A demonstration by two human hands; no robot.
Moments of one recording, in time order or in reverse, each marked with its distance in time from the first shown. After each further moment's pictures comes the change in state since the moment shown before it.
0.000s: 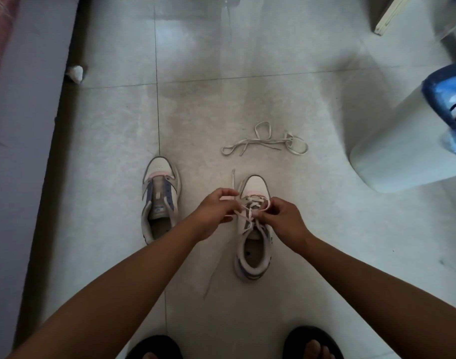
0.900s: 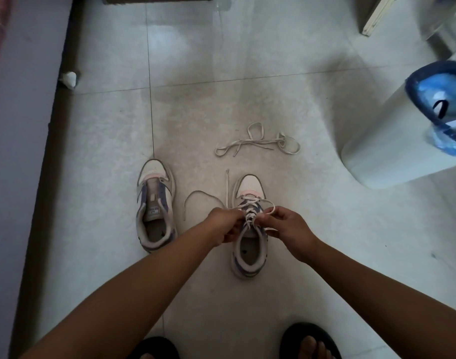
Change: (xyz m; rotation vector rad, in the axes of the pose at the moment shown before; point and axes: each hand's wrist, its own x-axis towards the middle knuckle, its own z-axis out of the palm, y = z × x) left_hand -0.001 -0.013 0.033 0.112 0.089 -0.307; right_hand -0.022 0.007 -0.019 0.203 -0.081 0.210
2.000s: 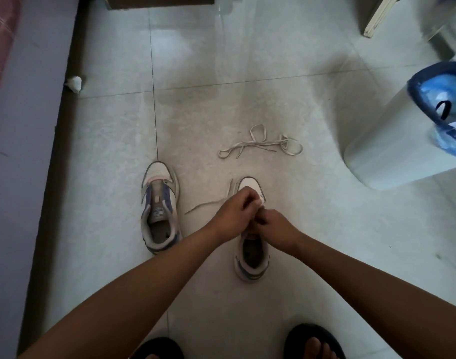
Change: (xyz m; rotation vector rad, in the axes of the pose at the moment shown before) left_hand -0.012 0.011 -0.002 0.383 -0.028 0.764; right_hand 0.005 -0.018 0.026 -0.623 -0.167 -0.182
